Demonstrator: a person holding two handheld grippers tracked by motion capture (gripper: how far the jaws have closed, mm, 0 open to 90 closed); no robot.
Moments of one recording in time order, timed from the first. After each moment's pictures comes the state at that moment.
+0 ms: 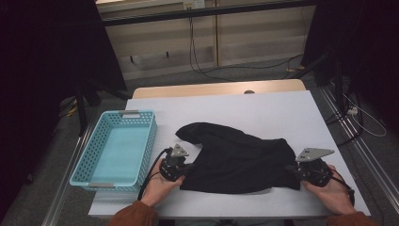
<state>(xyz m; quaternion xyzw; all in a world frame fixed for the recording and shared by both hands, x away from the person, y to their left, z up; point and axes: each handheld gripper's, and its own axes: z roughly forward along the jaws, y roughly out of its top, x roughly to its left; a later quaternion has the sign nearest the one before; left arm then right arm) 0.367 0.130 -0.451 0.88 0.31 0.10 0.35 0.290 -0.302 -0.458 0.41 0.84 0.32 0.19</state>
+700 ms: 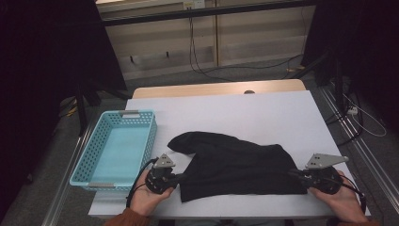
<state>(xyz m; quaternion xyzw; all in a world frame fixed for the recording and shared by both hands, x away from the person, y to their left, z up) 0.332 0.159 -0.443 0.87 0.31 0.06 0.38 0.268 -0.309 -0.452 0.38 0.83 0.36 0.19</state>
